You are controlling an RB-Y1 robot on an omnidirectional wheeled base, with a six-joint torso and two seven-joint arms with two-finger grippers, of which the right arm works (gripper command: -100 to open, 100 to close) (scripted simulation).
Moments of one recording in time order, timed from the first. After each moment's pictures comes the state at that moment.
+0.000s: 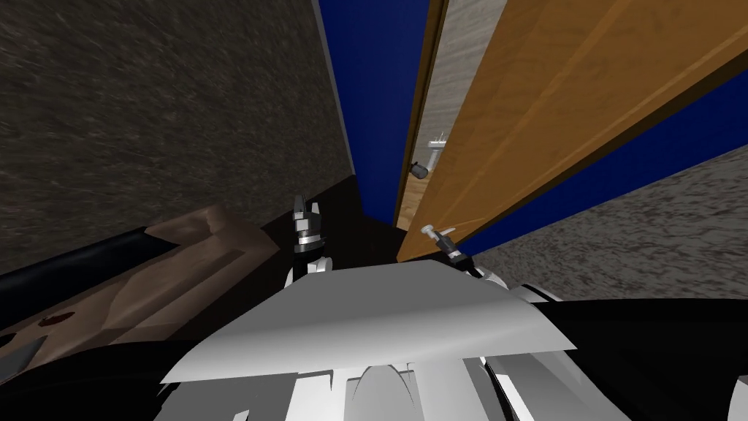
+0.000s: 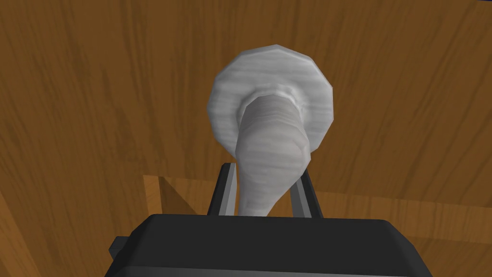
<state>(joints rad) 0.05 -0.64 0.26 -0.50 -0.12 -1.23 -0.47</state>
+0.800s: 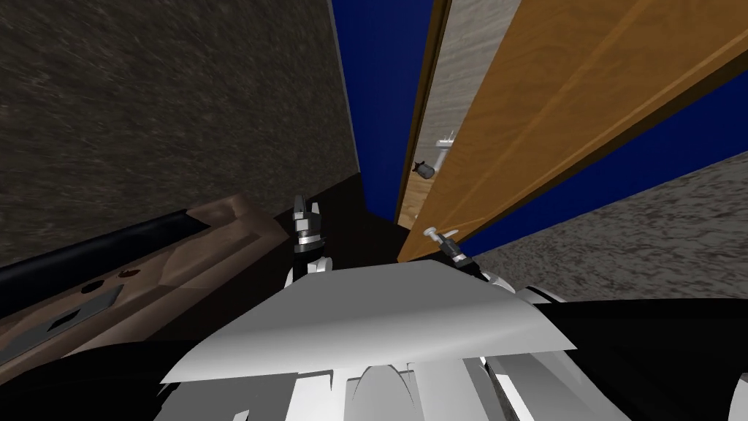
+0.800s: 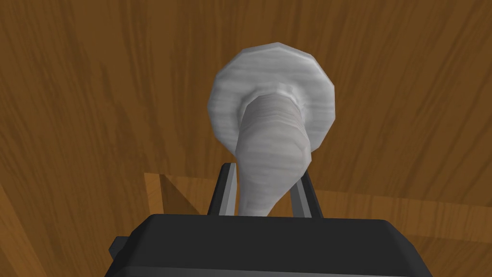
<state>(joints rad) 0.07 -0.66 0.28 -0.47 -0.13 -1.29 -0.48</state>
